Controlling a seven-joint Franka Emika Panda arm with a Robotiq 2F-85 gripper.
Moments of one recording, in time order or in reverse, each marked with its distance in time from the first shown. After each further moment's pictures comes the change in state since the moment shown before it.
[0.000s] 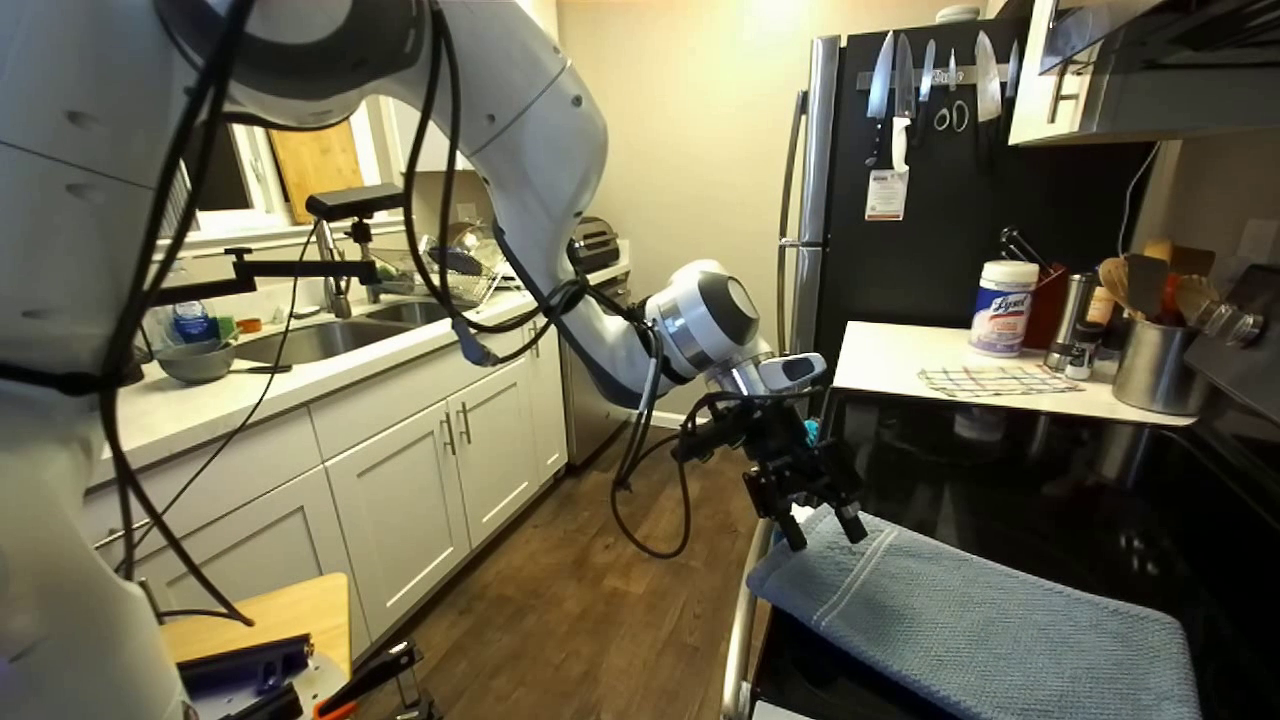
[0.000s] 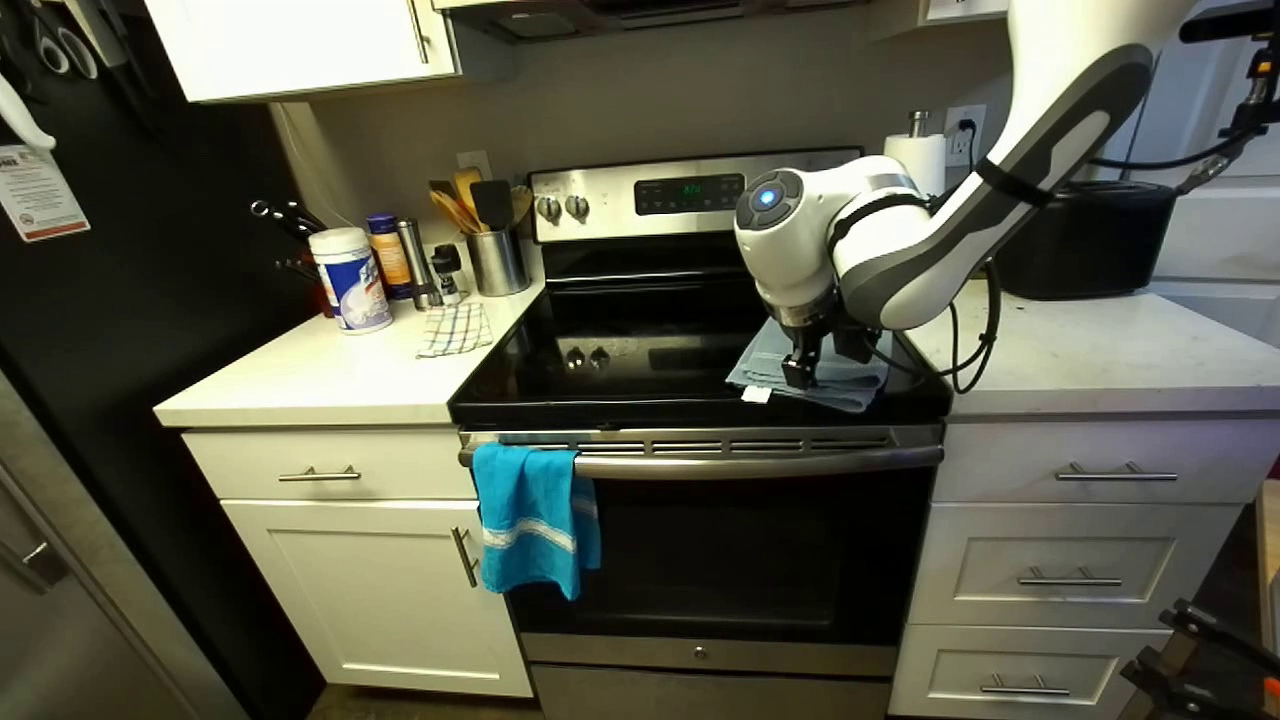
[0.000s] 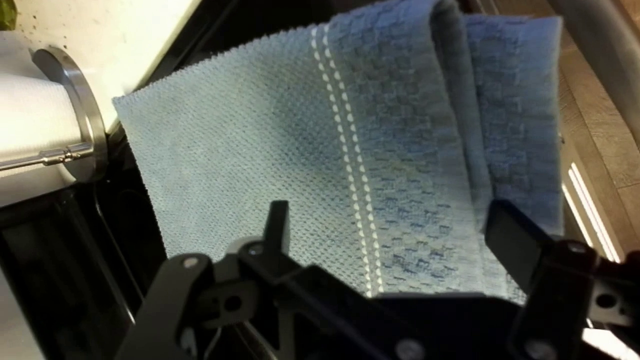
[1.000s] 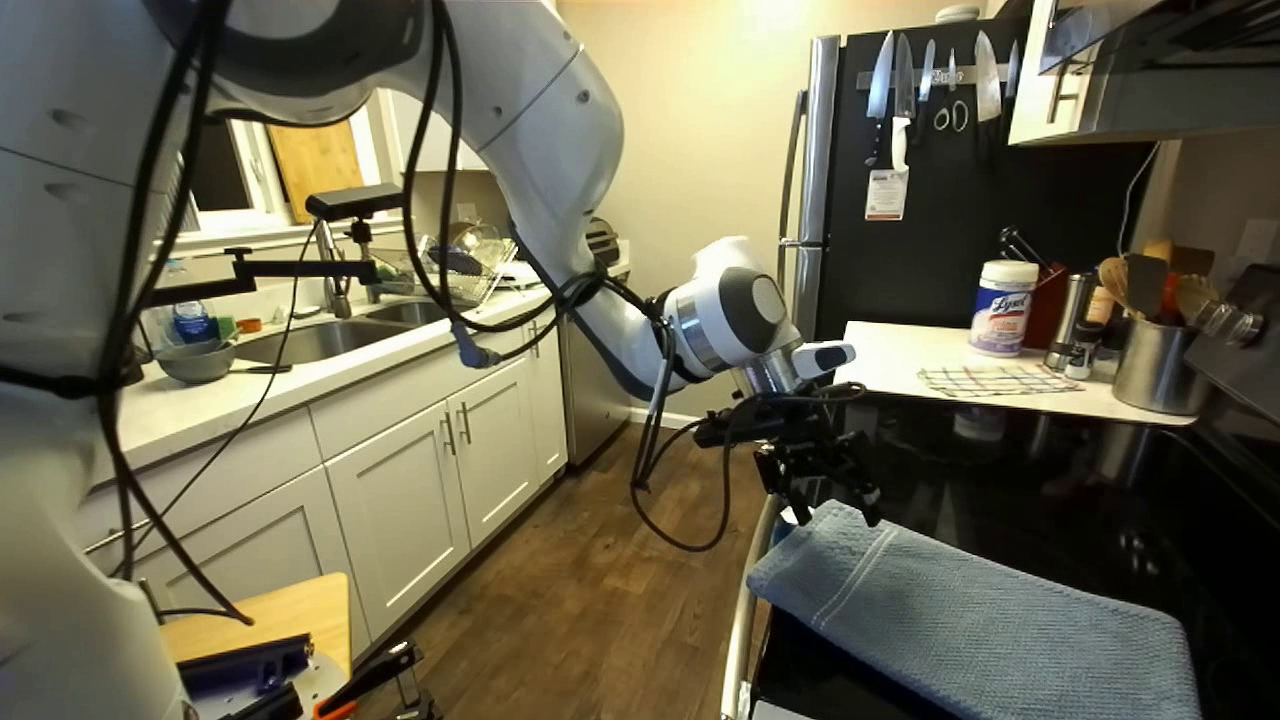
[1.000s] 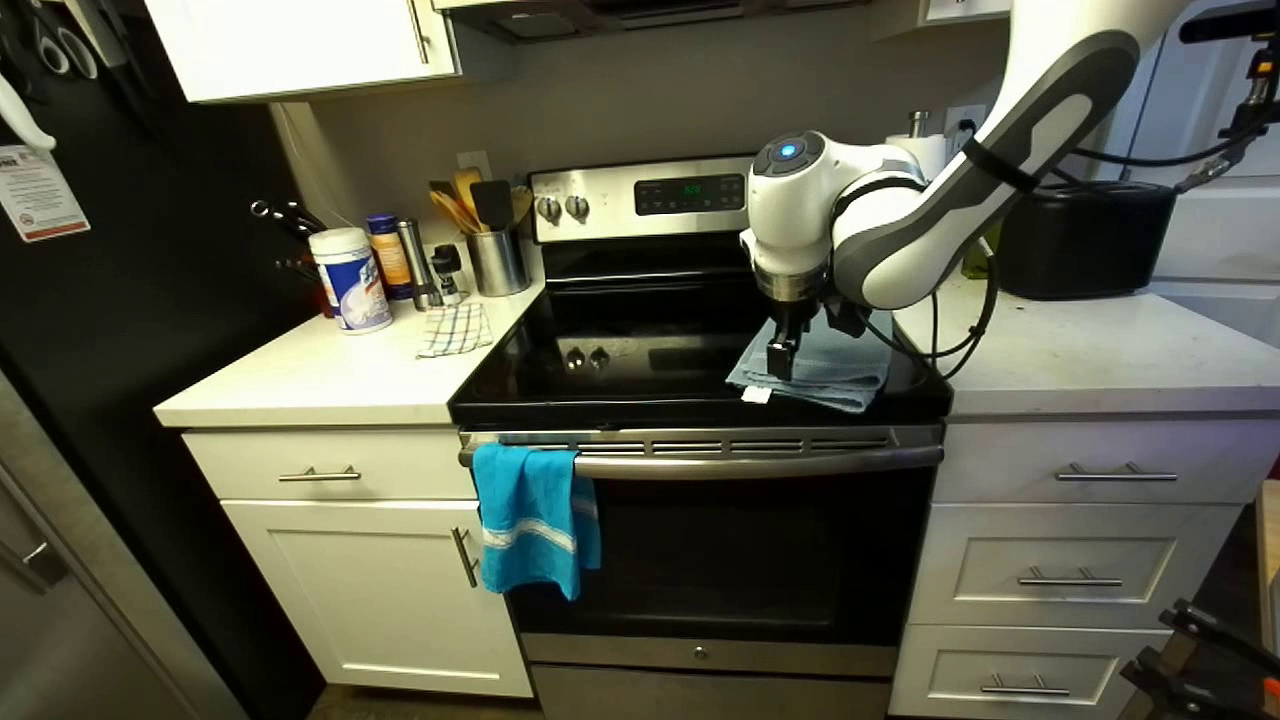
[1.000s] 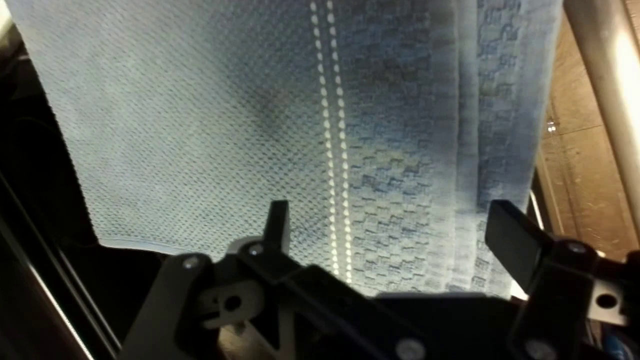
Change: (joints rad) arm -0.095 -0.001 0.043 0.023 0.164 0.202 -0.284
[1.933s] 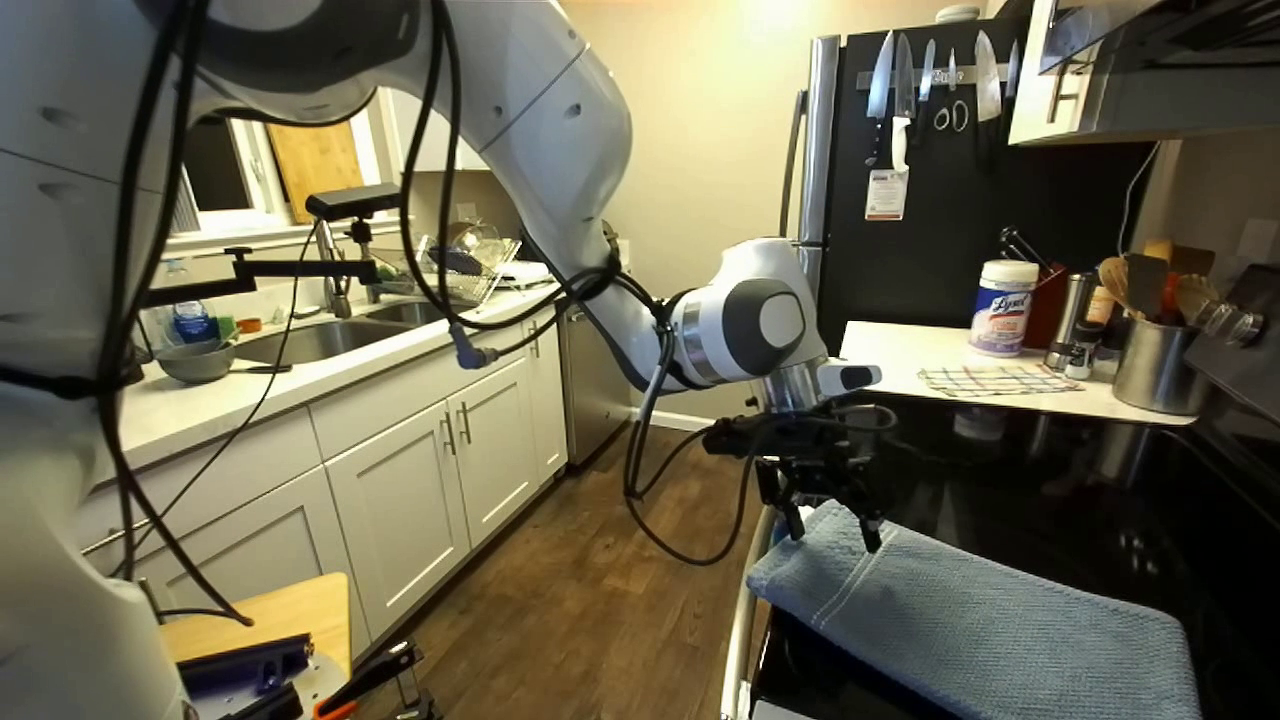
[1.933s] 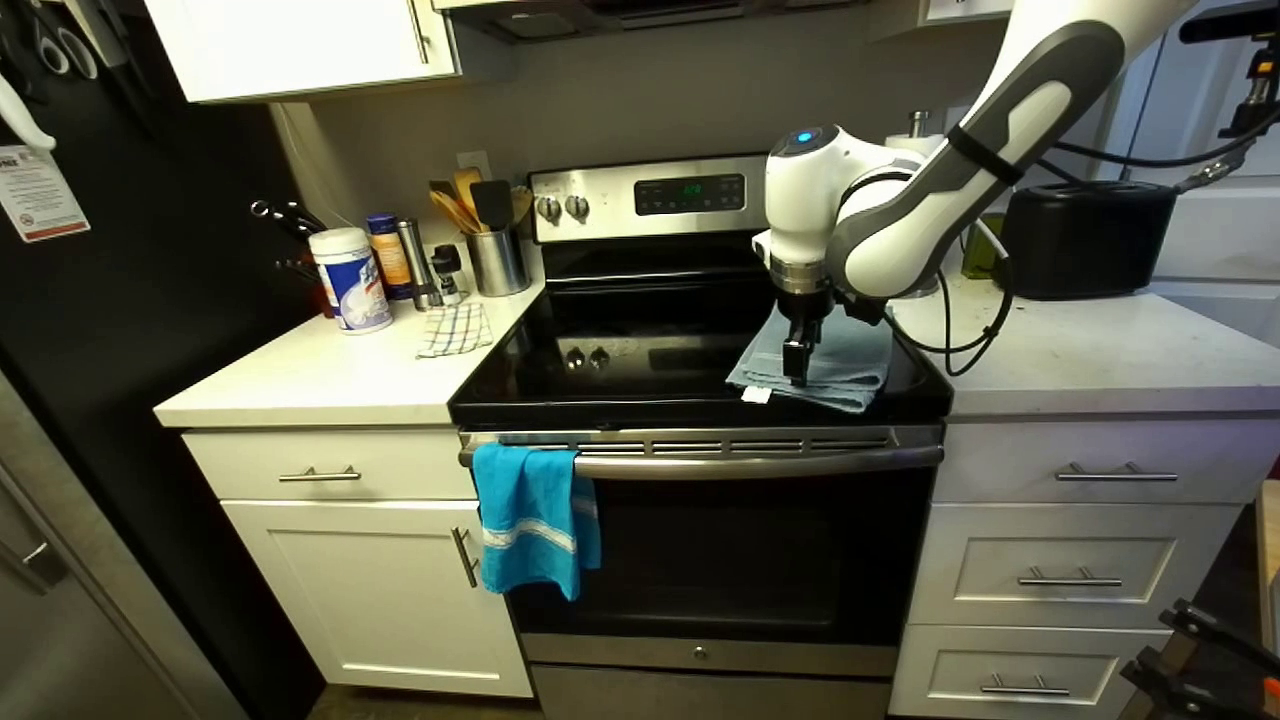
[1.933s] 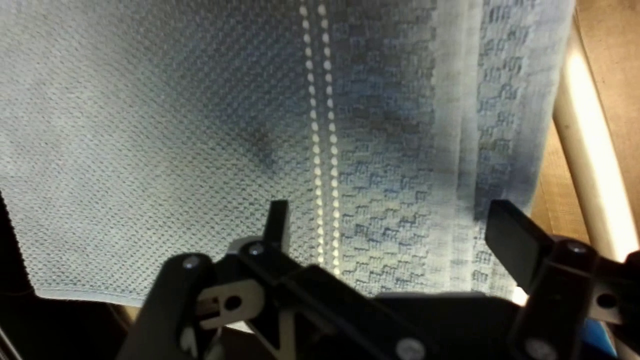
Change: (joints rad) arm -0.024 0.000 -0.022 -0.017 0.243 0.015 -0.274
